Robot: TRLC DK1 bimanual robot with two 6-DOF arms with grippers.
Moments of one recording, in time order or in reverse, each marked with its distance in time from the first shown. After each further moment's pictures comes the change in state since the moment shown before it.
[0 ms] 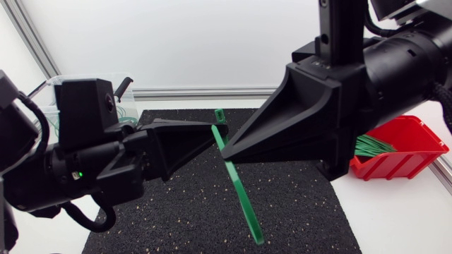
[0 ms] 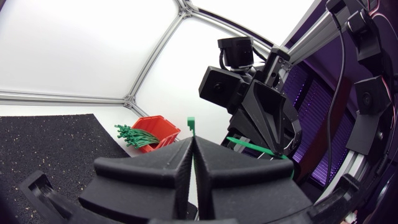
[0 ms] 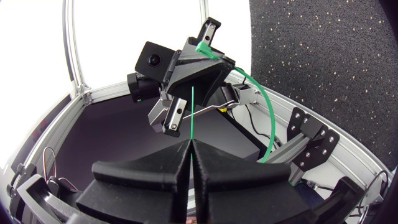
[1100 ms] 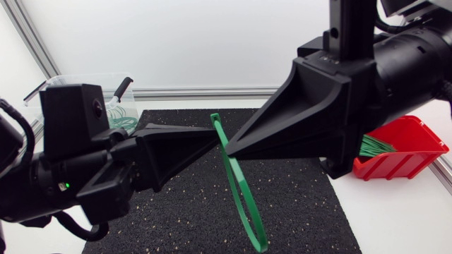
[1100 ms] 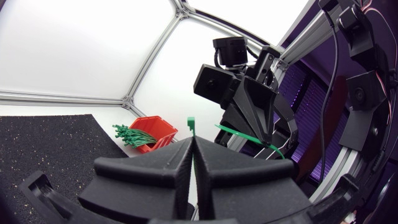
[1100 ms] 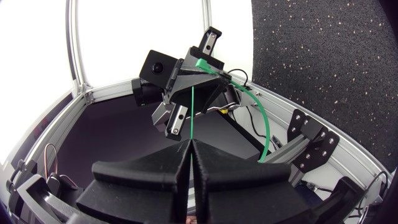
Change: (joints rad) left arm -0.030 -0.058 -0.019 -0.027 -0.022 0.000; right arm -0.008 -0.015 0.000 0.004 0.000 0.000
